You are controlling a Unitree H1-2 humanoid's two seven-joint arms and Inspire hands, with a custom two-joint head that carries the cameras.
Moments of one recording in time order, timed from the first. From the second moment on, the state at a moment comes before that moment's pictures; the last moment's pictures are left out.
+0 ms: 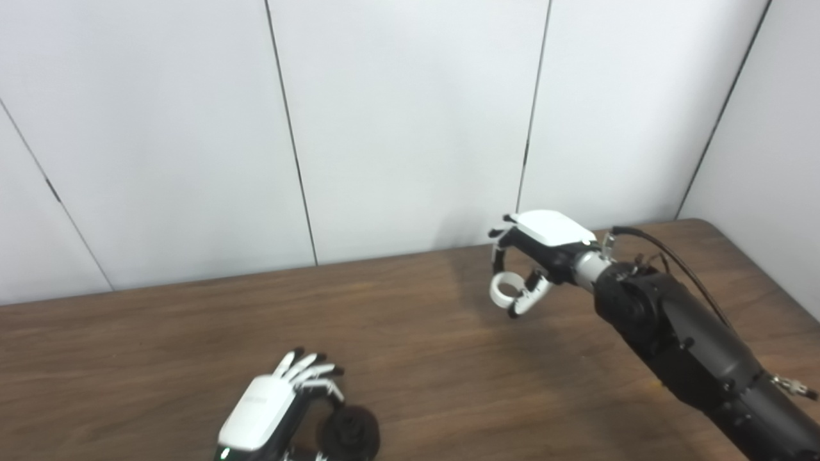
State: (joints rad) left arm -0.23 0.30 -0.38 0.18 0.82 -0.25 0.08; right arm -0.61 -0.58 0.35 0.01 -0.73 0.23 0.41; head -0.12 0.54
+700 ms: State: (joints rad) left arm -0.37 0.26 -0.48 0.38 0.86 -0.25 0.20; right arm -0.62 -0.40 0.37 -0.13 -0.68 0.17 0.48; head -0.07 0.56
